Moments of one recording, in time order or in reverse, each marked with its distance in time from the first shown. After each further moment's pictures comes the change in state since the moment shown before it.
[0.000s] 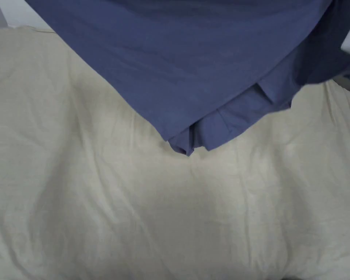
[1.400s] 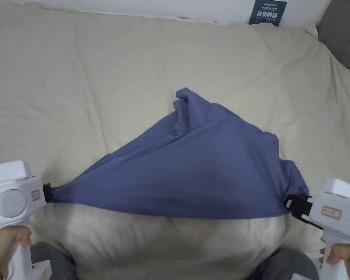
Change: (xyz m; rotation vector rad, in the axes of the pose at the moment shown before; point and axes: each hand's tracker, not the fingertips) left arm -0.113 -0.421 0.060 -0.628 0.136 -0.110; right arm 0.117 -0.403 0.042 -0.517 -0.104 -0.083
